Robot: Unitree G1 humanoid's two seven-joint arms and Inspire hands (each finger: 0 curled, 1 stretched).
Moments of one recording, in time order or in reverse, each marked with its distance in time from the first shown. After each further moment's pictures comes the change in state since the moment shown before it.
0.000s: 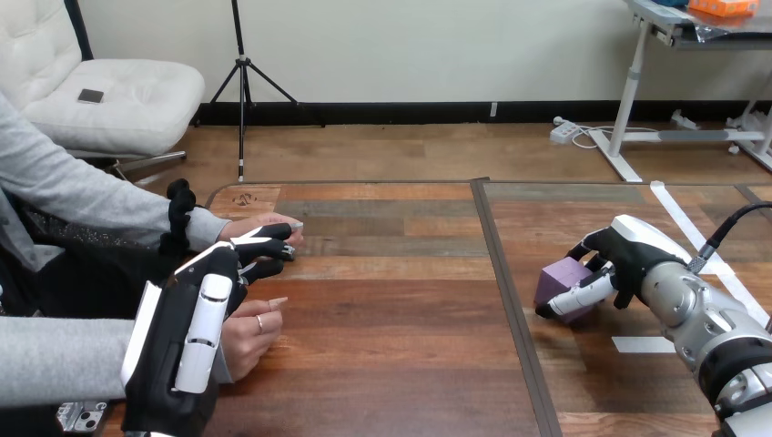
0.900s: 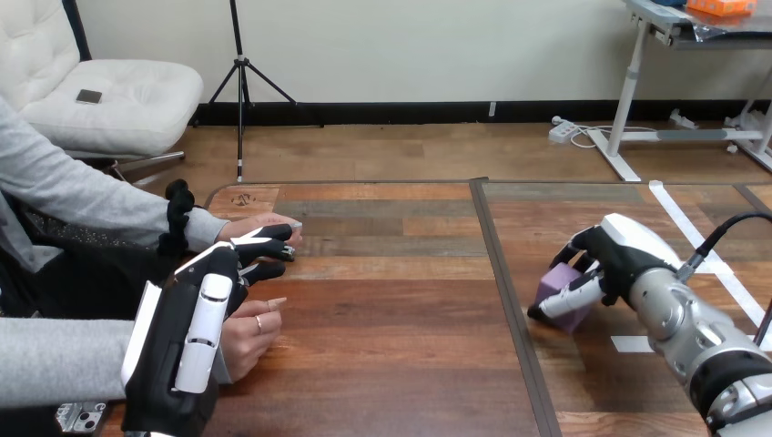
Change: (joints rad) left arm 0.000 0.001 0.000 0.000 0.000 0.001 0.000; right arm 0.034 0.024 -0.003 0.000 0.002 -0.071 -0.086
